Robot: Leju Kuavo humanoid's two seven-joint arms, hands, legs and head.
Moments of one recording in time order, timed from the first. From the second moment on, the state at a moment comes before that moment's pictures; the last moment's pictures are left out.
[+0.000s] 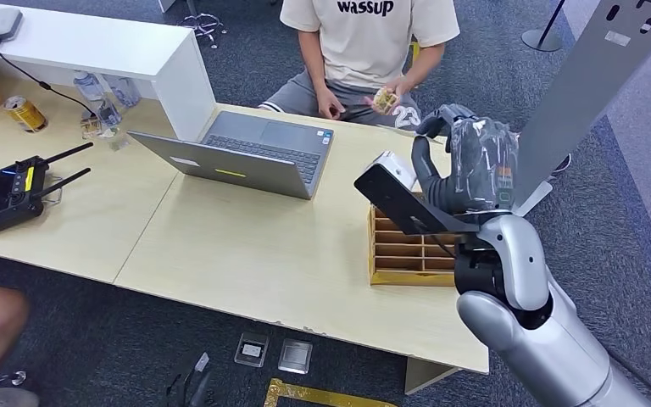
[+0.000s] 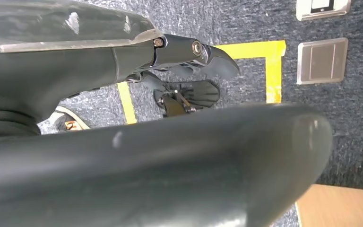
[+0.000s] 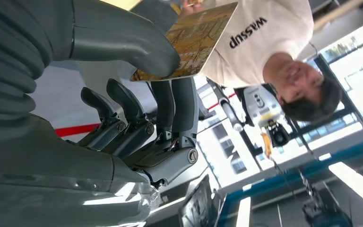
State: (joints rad) left arm -0.09 0.19 -0.99 -0.18 1.33 0.05 -0.30; right arm -0.76 -0.19 0.78 -1.27 0.91 -0.26 0.31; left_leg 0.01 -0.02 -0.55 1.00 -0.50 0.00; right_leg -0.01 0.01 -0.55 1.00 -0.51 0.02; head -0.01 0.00
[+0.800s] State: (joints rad) left arm -0.11 0.17 -1.02 -0.18 1.29 0.04 -0.30; right arm -0.80 -0.07 0.77 -0.70 1.29 -0.69 0.27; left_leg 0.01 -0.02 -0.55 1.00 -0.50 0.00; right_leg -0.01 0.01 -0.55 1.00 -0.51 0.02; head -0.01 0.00
